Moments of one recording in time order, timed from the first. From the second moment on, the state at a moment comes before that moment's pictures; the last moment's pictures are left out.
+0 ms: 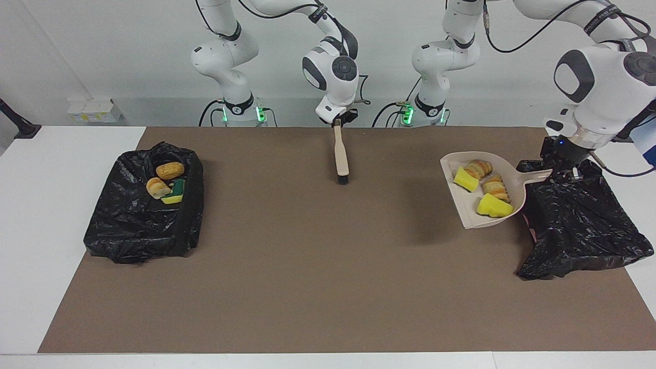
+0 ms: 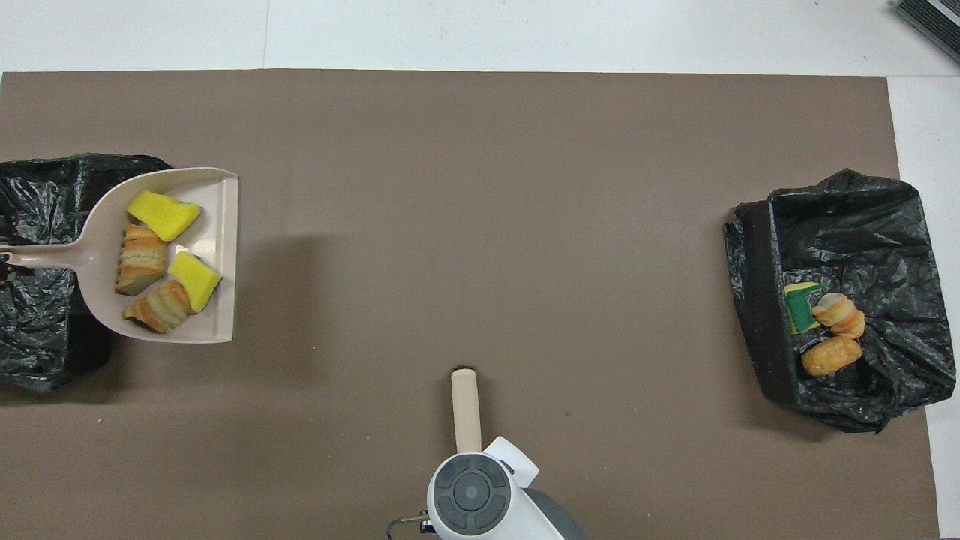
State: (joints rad) left arm 0.22 0.09 -0.04 -1.73 0.11 1.80 1.78; right arm 0.63 0.00 0.30 -2.30 0.34 2.05 0.71
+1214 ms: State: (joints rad) left arm 0.47 0.12 -0.04 -1.70 0.83 2.10 1.64; right arm 0.16 -0.07 0.27 -1.91 0.19 1.79 0.60
